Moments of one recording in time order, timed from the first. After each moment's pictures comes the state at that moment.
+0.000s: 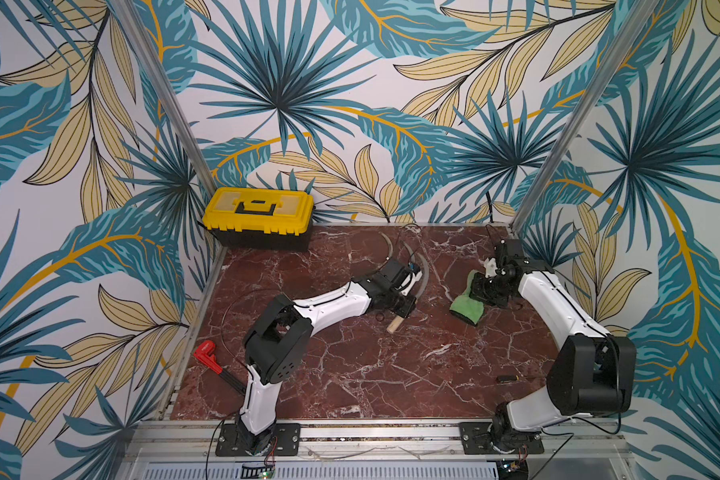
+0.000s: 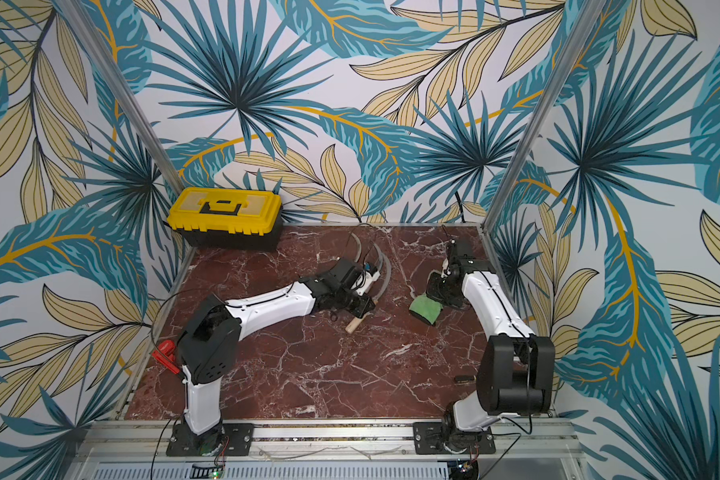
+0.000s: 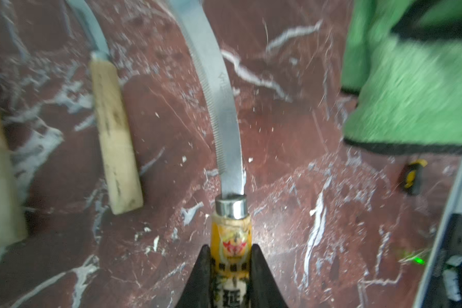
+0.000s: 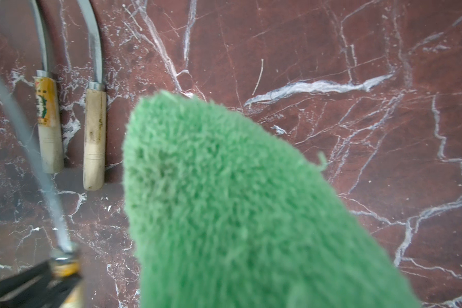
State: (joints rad) left arm -0.78 1.94 1.46 -0.32 0.26 -0.29; right arm -0.05 1.54 1.22 -0.88 -0.15 0.33
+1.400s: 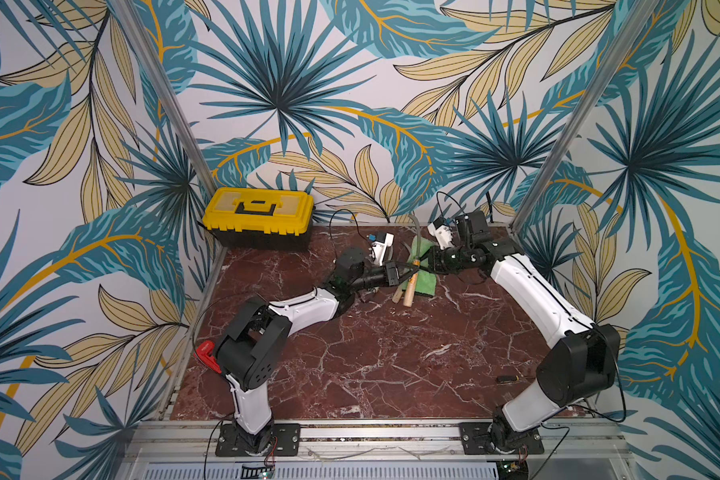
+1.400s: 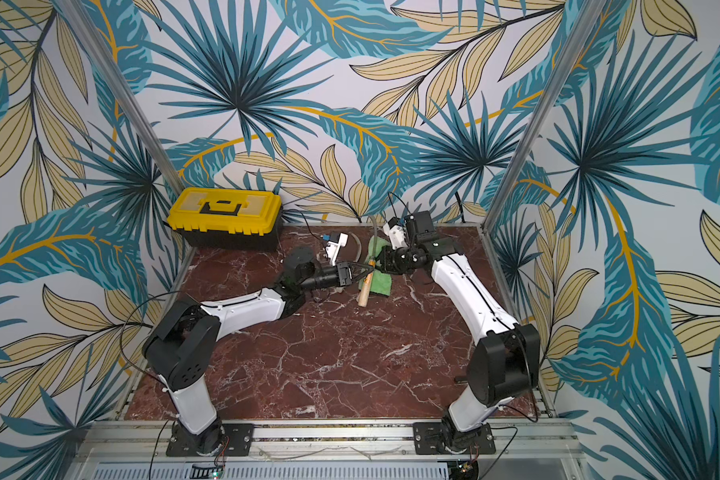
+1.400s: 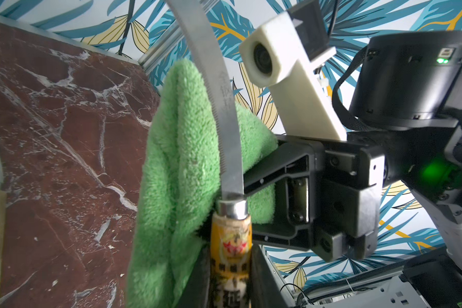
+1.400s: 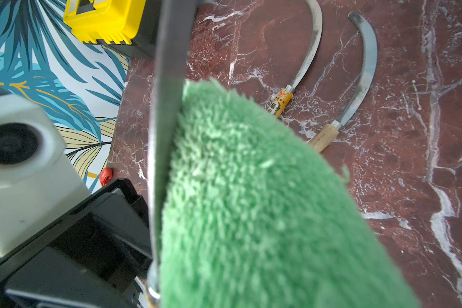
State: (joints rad) left arm -0.61 1.82 1.15 0.63 0.67 -0.92; right arm 0.25 1.61 1.49 -0.77 -0.46 0.28
